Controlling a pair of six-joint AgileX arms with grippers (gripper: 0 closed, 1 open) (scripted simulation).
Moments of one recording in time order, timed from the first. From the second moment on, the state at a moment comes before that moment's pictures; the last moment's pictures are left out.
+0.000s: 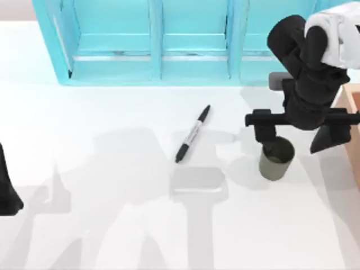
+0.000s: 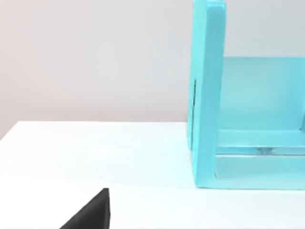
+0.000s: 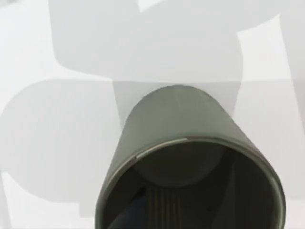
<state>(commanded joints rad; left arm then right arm) 0.00 0.00 0.00 0.00 0.00 0.00 0.40 2.01 1.47 -1.01 0.02 0.42</state>
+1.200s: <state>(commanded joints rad) 0.00 0.00 0.00 0.00 0.00 0.00 0.40 2.02 2.01 -1.55 0.02 0.41</state>
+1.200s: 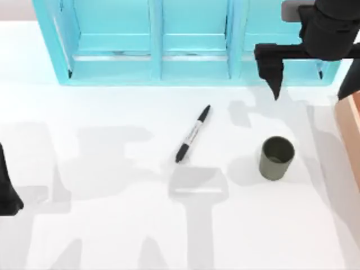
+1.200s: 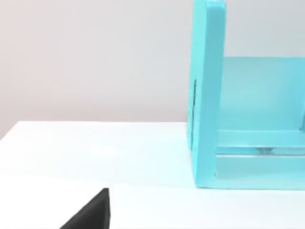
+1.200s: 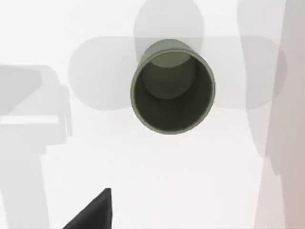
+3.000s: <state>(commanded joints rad) 0.00 0.00 0.00 0.00 0.00 0.00 0.58 2.40 2.10 -1.10 -0.10 1.06</state>
